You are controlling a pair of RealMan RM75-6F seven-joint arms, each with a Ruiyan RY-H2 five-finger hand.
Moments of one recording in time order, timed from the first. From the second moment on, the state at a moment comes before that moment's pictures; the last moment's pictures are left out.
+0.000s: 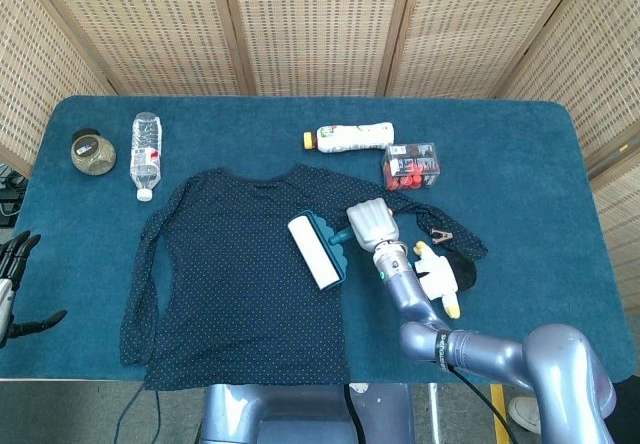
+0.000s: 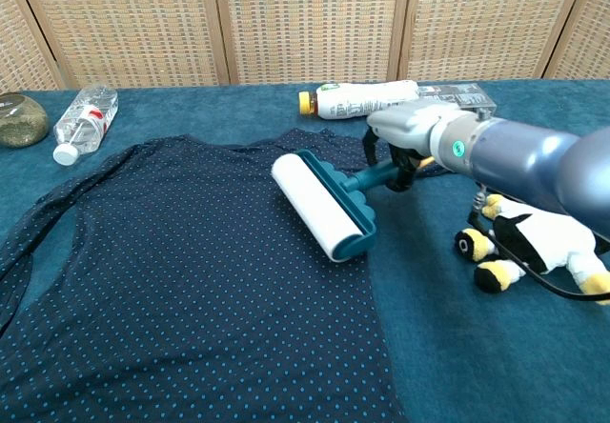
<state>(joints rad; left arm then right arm) -0.09 -1.02 -0.05 -1.68 1.44 1.41 -0.11 1.02 -1.75 0.24 -1.24 -0.66 0.91 -0.79</state>
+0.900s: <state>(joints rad) -0.10 -0.99 -0.04 -1.64 1.46 1.40 -0.25 1.34 -2.03 0.37 -1.29 -0.37 1.19 -1.25</state>
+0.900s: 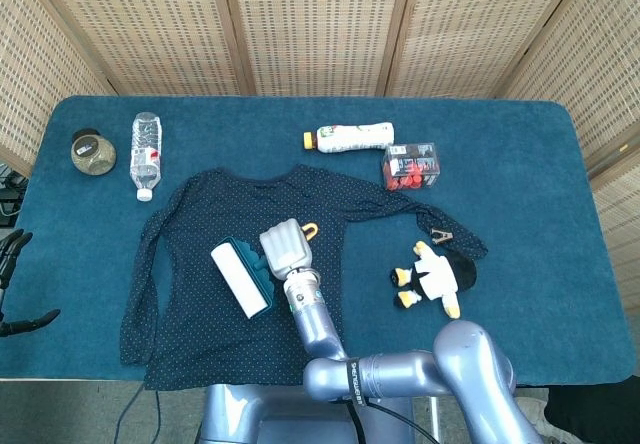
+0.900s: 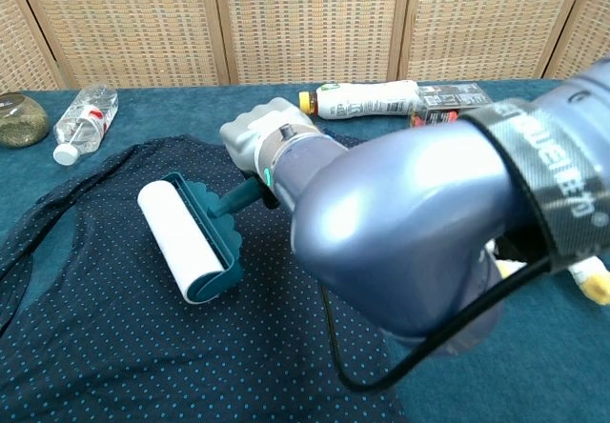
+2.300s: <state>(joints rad) -0.12 -1.02 -0.05 -1.64 1.40 1.36 -0.17 1.18 -2.06 0.28 -1.02 -0.57 1.12 -1.30</state>
